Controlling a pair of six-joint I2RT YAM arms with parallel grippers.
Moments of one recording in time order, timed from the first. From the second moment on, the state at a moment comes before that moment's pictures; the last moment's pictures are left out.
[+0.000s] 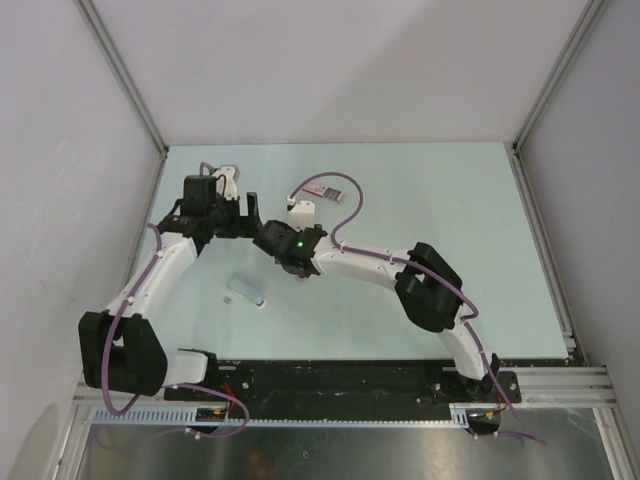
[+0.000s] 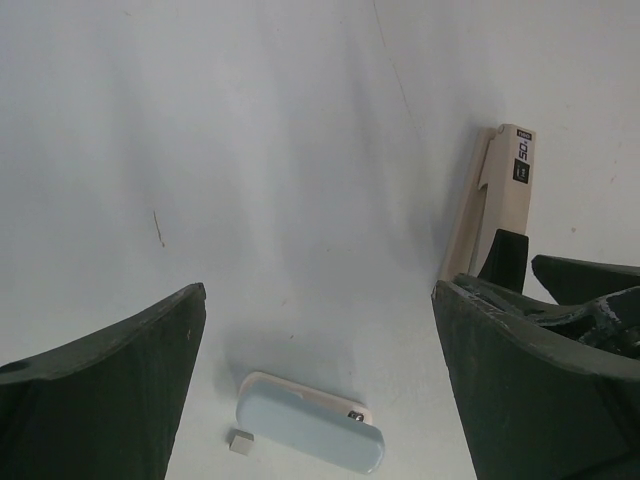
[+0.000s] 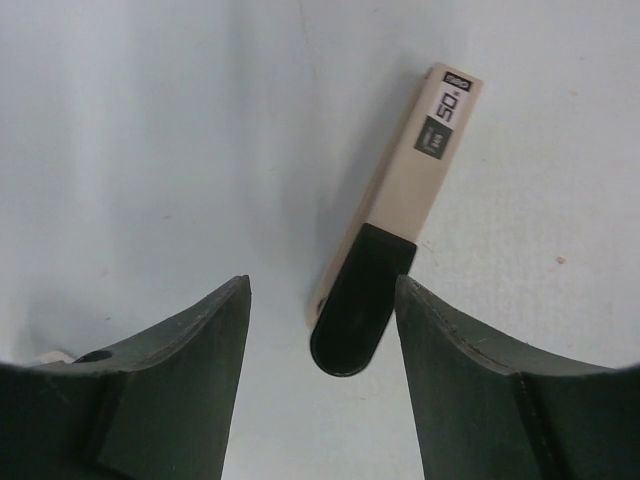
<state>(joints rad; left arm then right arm) -0.13 1.31 1.02 -0.47 0.16 -0.10 1.07 2.15 1.79 -0.64 0.66 0.93</state>
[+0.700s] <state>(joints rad) -0.08 1.32 1.01 -0.48 0.16 -0.10 1.05 2.17 1.76 -0.69 0.67 1.00</state>
